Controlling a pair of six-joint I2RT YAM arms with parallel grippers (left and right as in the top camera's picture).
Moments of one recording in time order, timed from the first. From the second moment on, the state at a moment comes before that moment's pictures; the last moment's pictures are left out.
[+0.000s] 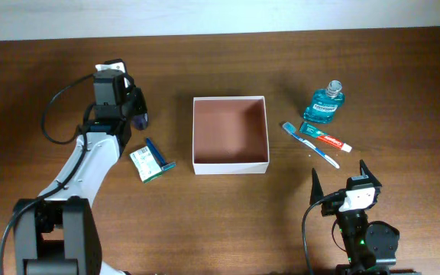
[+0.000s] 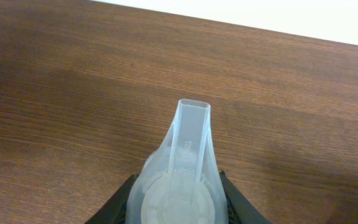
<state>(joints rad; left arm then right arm) -0.05 1.71 1.10 -0.05 -0.13 -0.18 -0.02 0.01 0.01 -0.06 -0.11 -0.10</state>
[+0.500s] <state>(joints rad) -0.05 1.71 1.10 -0.05 -0.13 -0.14 -0.02 0.01 0.01 -0.06 -0.11 -0.10</state>
